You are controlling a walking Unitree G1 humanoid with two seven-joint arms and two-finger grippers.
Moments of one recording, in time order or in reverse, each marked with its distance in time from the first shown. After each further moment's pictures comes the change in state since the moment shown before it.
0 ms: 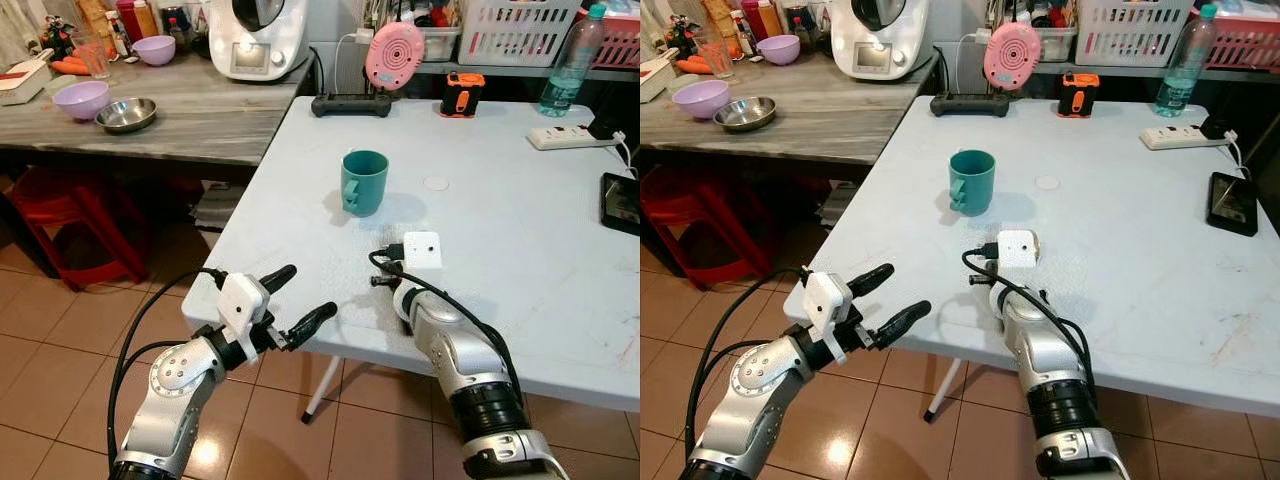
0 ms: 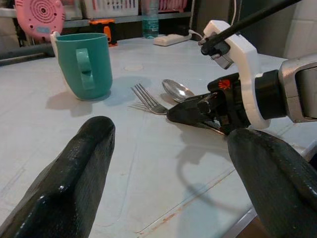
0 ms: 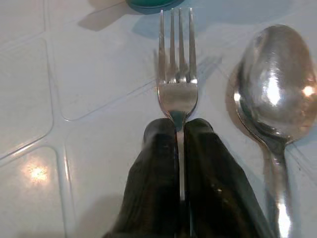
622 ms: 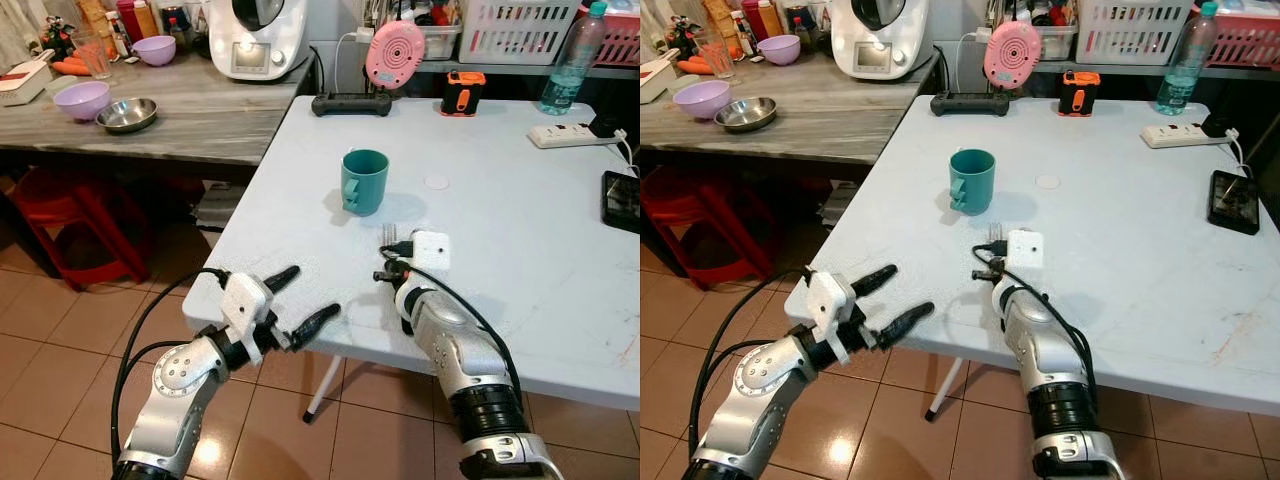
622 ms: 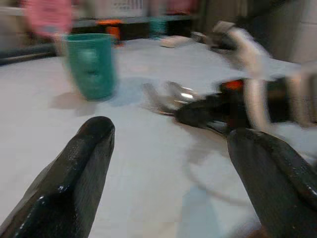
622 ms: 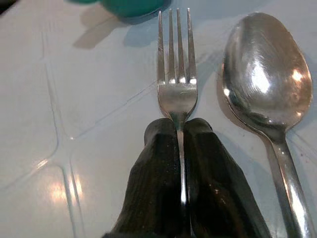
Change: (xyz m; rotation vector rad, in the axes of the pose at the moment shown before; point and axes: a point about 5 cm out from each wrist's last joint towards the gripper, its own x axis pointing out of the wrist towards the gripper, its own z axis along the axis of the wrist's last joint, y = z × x) left arm 0.004 0.003 0.001 -0.018 -0.012 0.063; right arm 0.000 -0.005 0.002 0.189 -0.031 -0.028
